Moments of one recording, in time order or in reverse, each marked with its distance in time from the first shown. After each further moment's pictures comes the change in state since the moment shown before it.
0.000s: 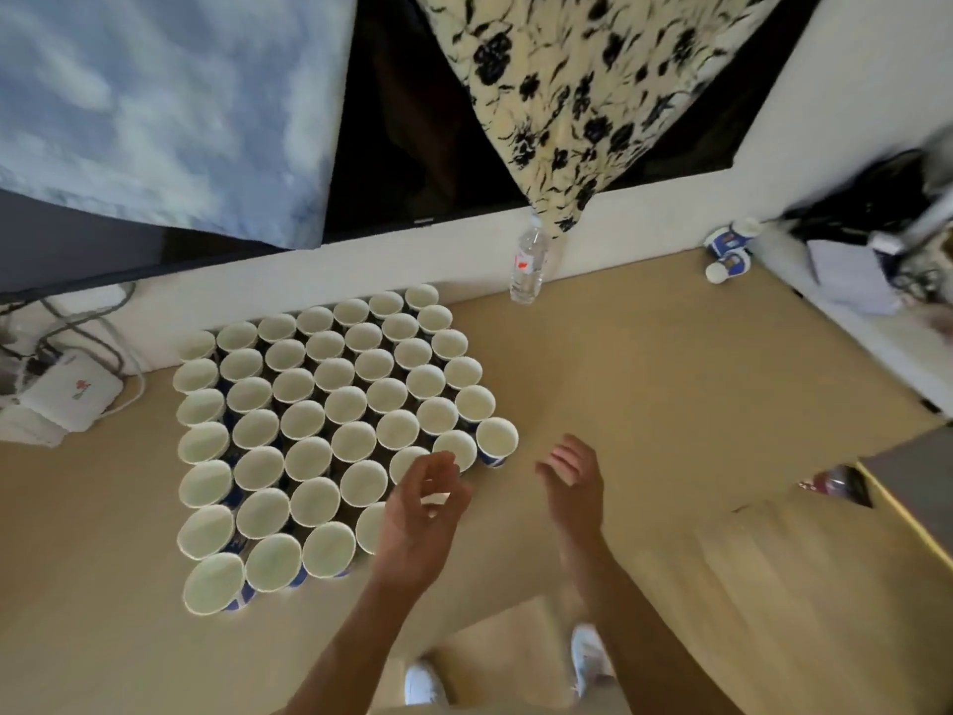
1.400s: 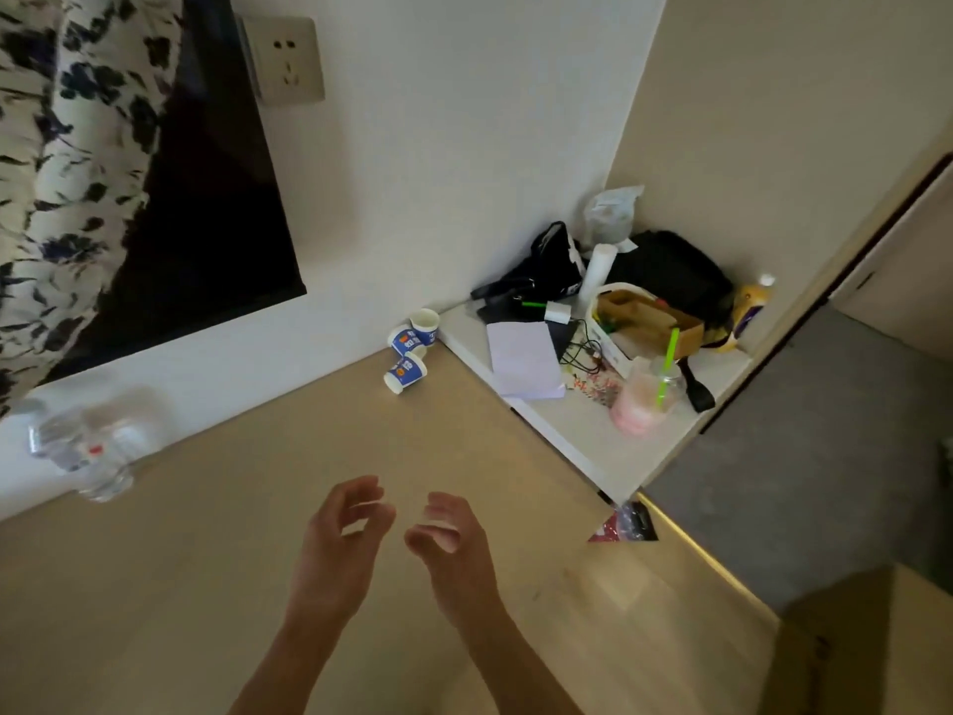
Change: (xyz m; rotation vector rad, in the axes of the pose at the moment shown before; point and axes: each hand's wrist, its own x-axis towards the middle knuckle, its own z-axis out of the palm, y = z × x) left_hand 0.154 0.169 0.547 -0.026 -0.173 0.127; right_hand 0.335 -0.106 -0.377 0.029 -0.057 0.033
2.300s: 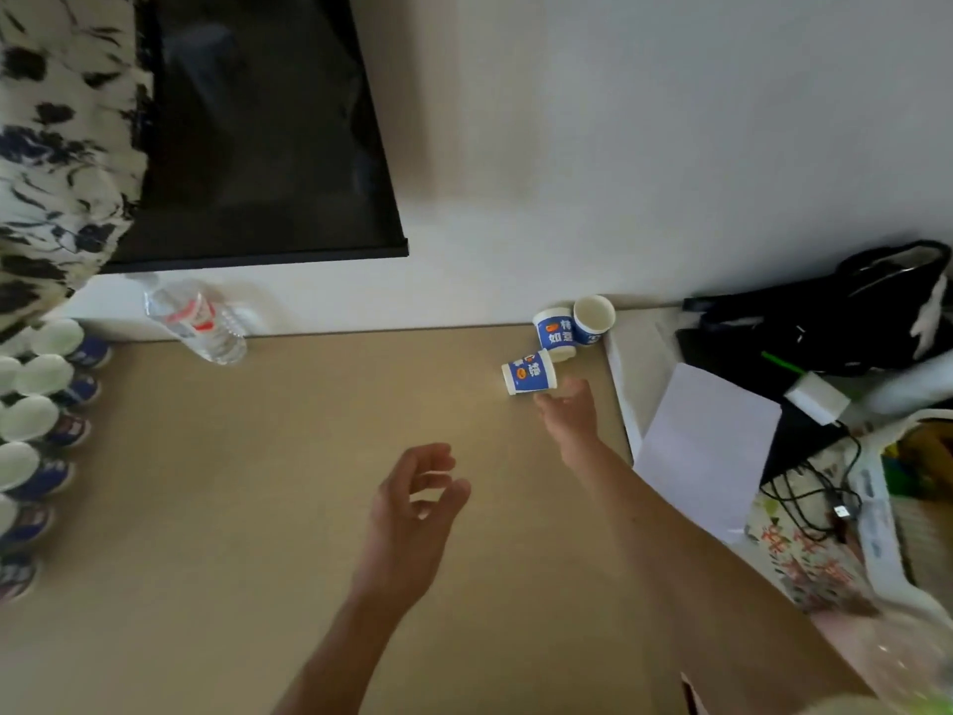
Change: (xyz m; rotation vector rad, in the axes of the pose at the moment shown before) left_hand 0.151 0.014 0.114 0.055 0.441 -0.301; right_hand 0.418 0.018 0.022 -0.514 -0.285 0.261
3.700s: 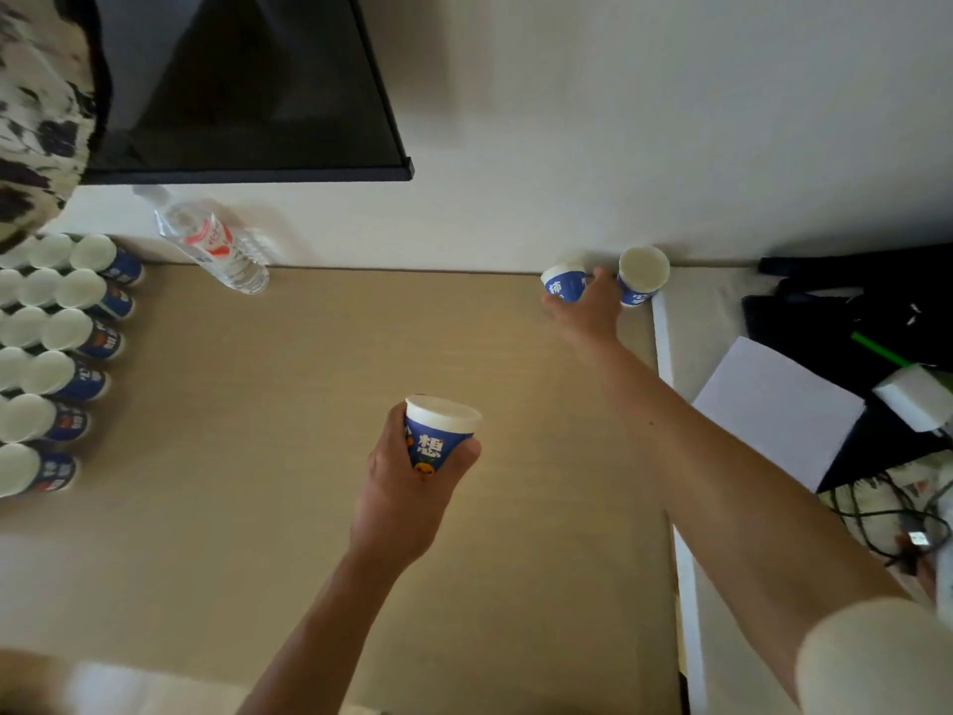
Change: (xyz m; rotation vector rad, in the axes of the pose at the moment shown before) left_hand 0.006 -0.008 0.029 0.185 0.137 -0.174; right_hand 0.100 -0.034 0.027 -0.277 -0.058 -0.306
